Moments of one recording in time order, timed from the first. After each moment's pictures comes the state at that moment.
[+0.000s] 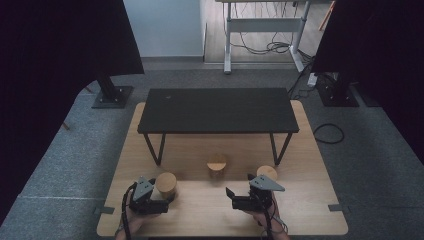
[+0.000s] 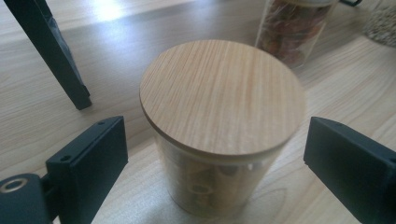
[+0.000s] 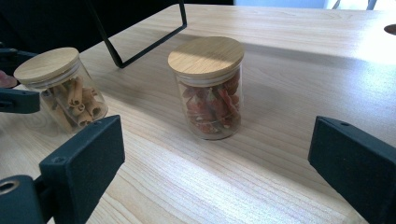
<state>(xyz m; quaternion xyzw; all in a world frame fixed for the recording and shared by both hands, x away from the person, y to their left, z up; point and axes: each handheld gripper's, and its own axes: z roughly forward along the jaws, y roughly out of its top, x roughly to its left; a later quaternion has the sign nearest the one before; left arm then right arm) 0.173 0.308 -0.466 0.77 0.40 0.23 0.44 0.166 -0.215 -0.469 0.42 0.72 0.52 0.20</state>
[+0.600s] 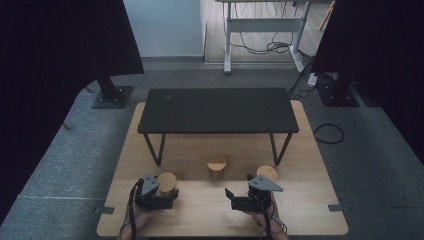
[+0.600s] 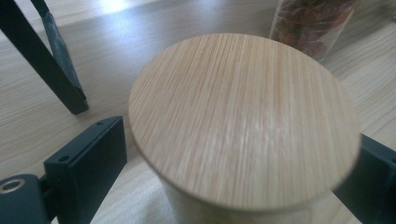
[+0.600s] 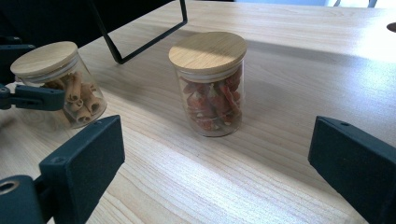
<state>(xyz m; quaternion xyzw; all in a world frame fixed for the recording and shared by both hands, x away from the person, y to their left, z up) 0.191 0.290 -0.470 0.78 0.41 0.24 0.41 0.167 -0.213 -0.470 0.42 0.72 0.52 0.20</state>
